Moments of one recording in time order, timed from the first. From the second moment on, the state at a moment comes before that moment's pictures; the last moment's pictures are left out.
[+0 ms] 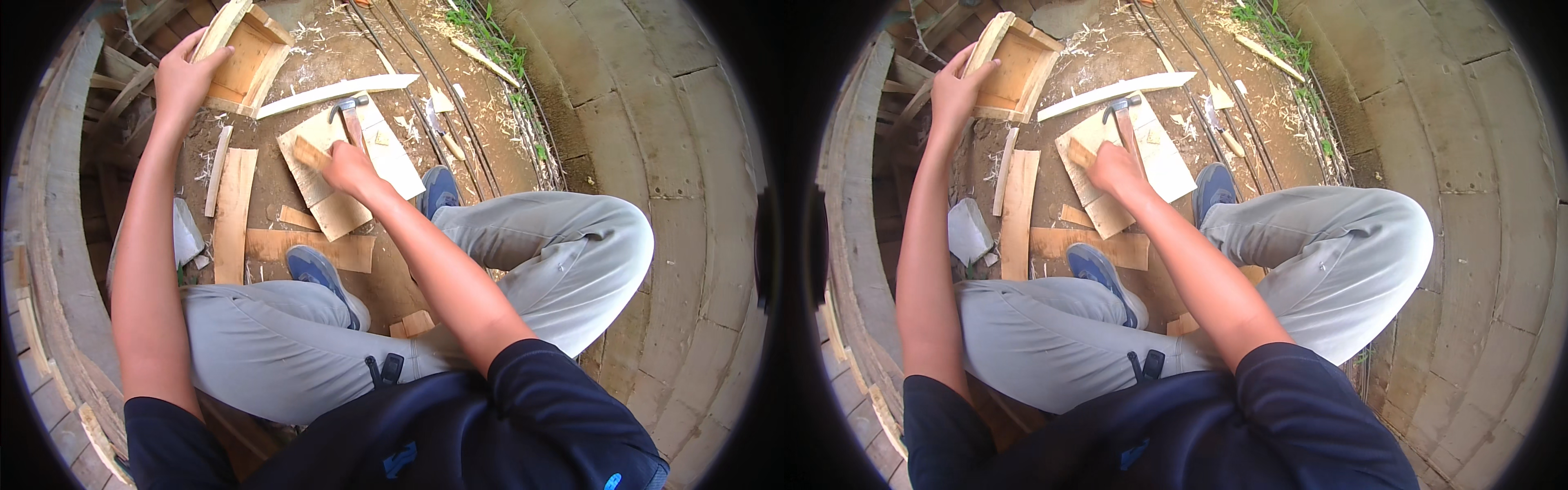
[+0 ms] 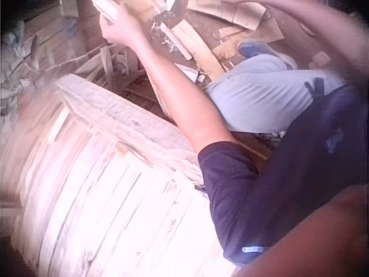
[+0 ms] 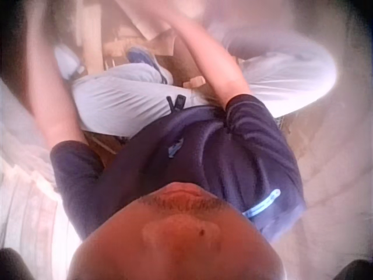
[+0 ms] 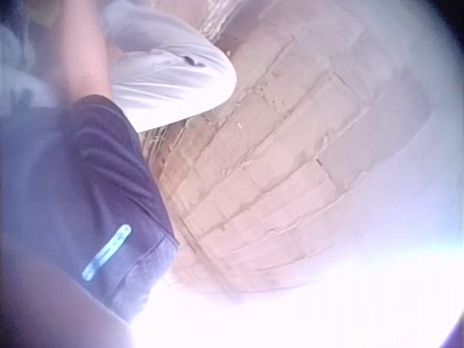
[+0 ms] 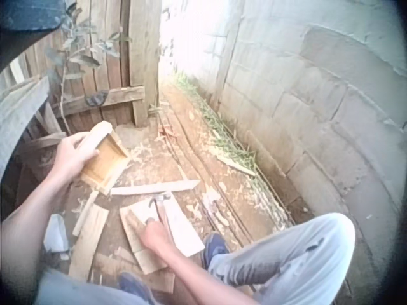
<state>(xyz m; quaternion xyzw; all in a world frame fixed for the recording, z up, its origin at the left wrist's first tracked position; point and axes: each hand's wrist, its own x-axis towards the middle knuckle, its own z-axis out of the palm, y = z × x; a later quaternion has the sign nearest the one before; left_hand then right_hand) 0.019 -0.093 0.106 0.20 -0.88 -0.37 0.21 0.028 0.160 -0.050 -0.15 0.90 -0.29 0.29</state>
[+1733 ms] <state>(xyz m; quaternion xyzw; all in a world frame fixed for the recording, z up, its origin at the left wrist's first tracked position) 0.020 -0.033 0.110 0.18 -0.97 -0.17 0.01 -0.076 0.241 -0.027 -0.24 0.78 -0.36 0.45</state>
